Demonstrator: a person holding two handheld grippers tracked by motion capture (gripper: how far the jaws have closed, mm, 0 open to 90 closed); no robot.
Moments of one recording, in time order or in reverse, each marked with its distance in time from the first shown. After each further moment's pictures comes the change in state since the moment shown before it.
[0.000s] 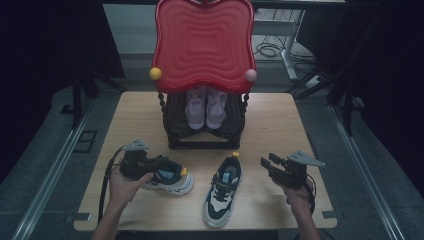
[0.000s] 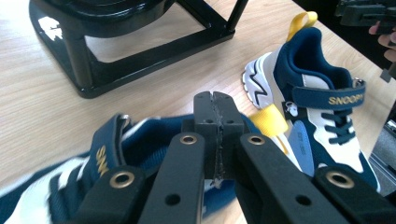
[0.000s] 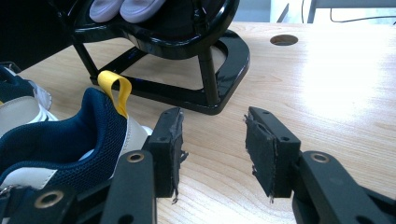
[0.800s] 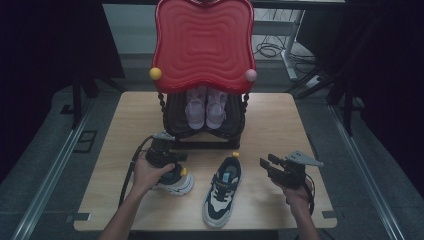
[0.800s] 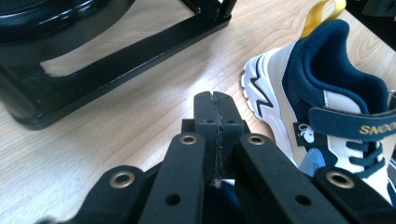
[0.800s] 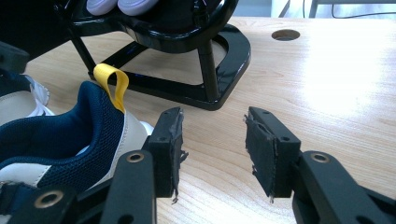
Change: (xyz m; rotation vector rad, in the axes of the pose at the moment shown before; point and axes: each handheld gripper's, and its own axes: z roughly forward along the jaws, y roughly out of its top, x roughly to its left) left arm -0.005 0.032 0.063 0.135 -0.044 0.024; right arm -0.001 -0.003 0.004 0.011 0.001 -0.003
